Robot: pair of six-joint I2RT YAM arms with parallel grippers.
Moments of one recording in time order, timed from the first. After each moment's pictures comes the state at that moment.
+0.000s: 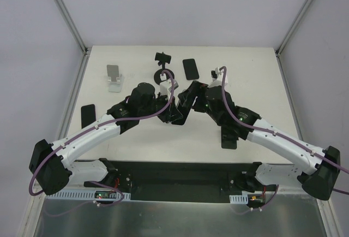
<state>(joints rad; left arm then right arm) -0.77 1.18 0.91 -0.20 0.39 -0.36 0.95 1.15 1.03 -0.29 0.41 0.82</state>
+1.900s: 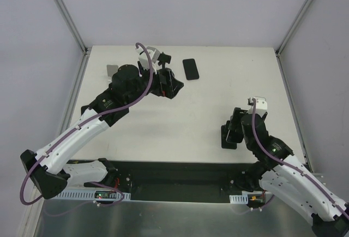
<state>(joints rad) -0.74 1.14 1.21 -0.27 0.05 -0.40 0.68 0.57 0.58 -0.59 0.66 0.44</state>
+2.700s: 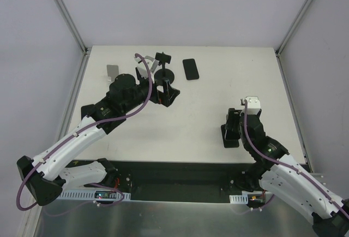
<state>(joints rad) -0.73 1.05 1.06 -0.21 0.04 -0.30 0.69 0.58 0.49 -0.39 0.60 0.30</state>
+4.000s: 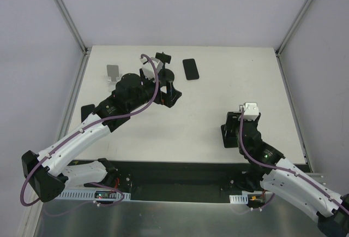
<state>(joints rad) -0.73 1.10 1.05 -0.20 0.05 -0.30 0.81 0.52 0.35 -0.18 0.79 0.19</state>
